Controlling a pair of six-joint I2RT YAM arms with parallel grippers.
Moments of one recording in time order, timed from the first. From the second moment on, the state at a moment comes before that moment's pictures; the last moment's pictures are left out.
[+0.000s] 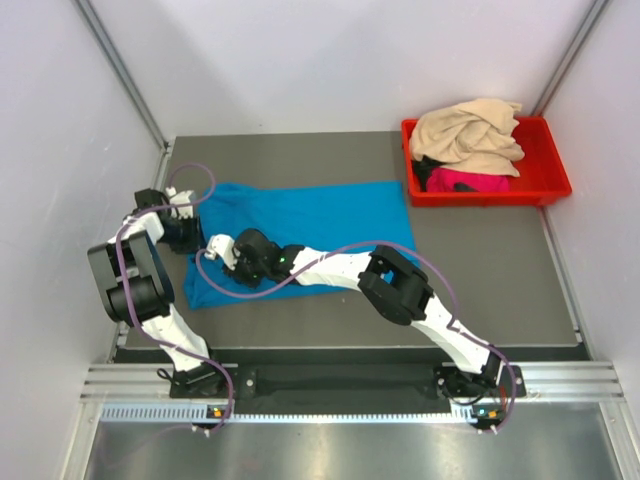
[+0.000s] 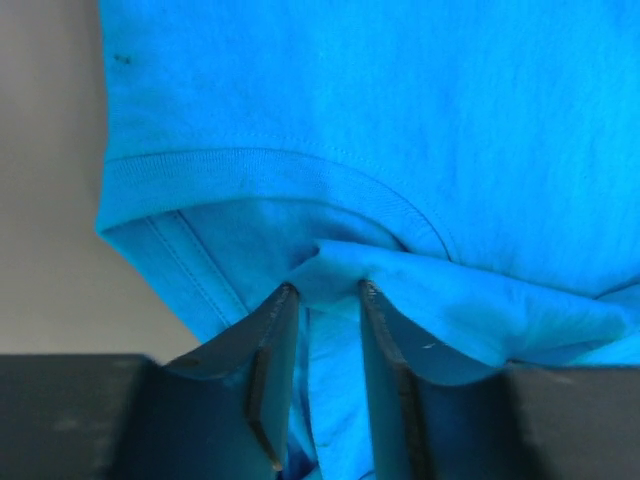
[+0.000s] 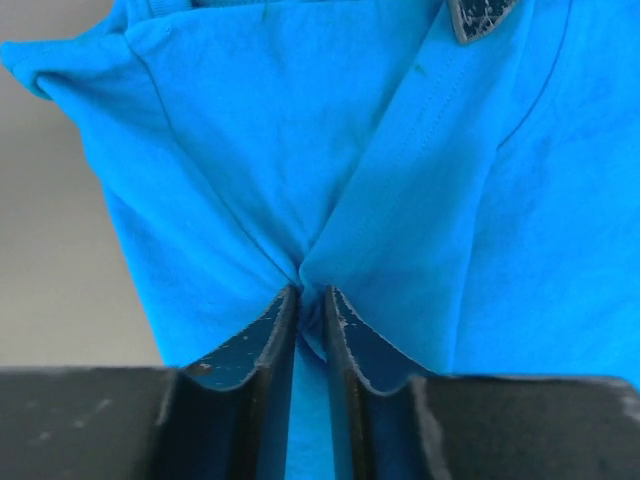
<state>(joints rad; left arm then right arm) 0.38 1.76 1.10 -0.52 0.44 0.28 1.13 2.43 1.90 -0.11 -0.16 -0.18</state>
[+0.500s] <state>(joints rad) 0.38 1.76 1.11 -0.52 0.44 0.27 1.11 2.43 1.90 -0.11 -0.14 -0.15</state>
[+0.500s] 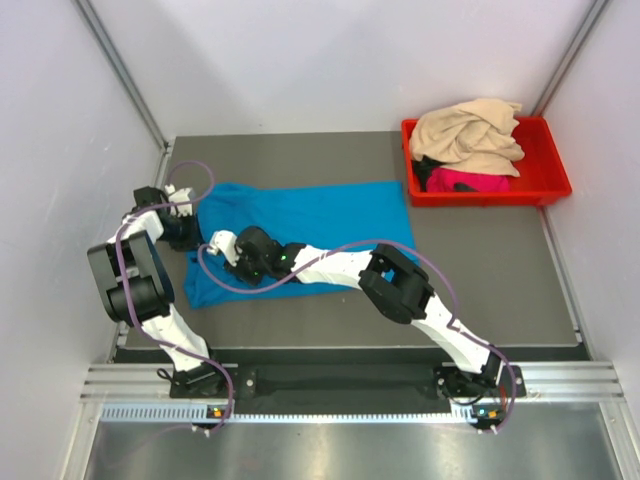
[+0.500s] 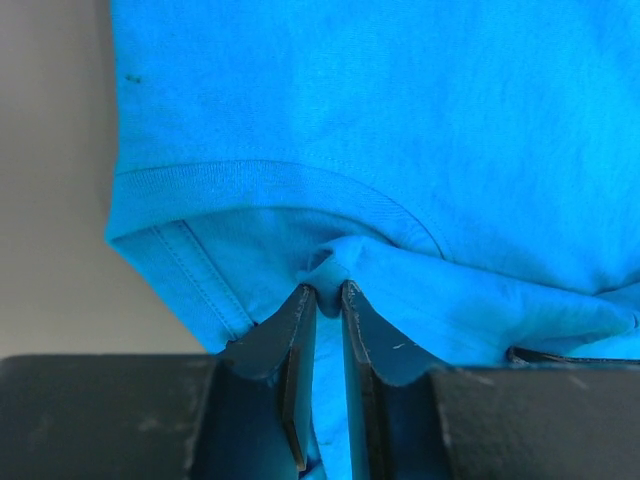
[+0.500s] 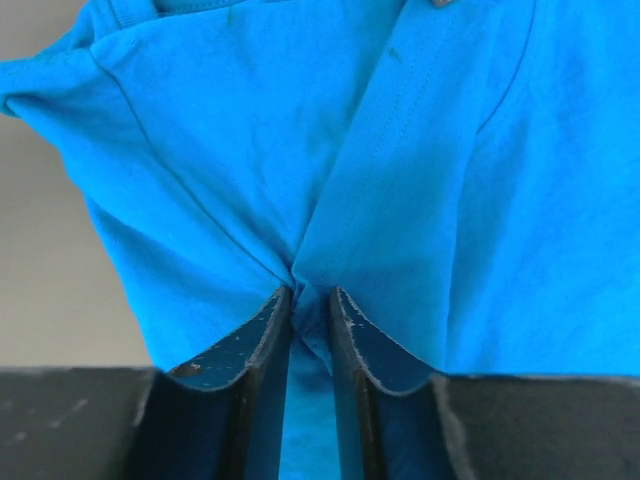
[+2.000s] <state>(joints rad) 0.38 1.76 1.12 -0.52 0.44 0.28 1.09 2.42 1.94 -0.14 -0.12 -0.07</state>
